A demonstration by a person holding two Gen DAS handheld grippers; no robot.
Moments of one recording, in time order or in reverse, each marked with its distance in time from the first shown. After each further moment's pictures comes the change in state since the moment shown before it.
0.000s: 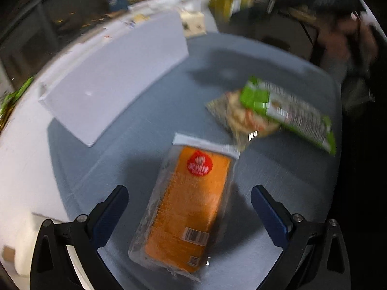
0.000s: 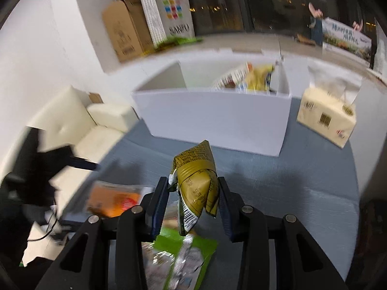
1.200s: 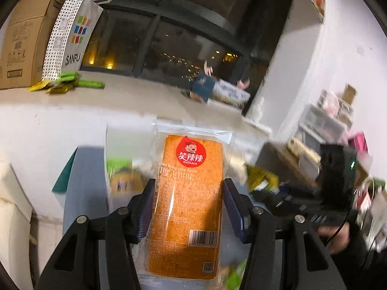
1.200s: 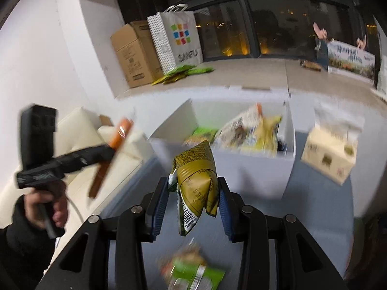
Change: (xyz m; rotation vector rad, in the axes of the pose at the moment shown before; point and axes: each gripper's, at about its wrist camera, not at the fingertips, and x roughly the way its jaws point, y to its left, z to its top) left arm -0.122 0.144 0.074 -0.734 -0.596 -0.023; right arm 0.005 0.003 0.088 0.006 -0.102 0.020
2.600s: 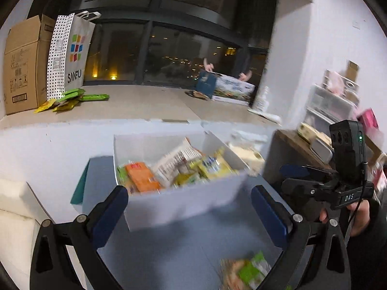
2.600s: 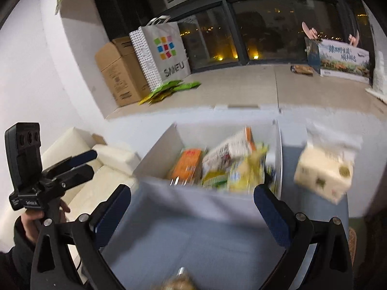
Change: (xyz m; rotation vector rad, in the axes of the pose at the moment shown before) left arm -0.009 -0.040 -0.039 0.154 0.019 0.093; right arm -0.019 -0.024 0.002 0.076 -0.017 0.006
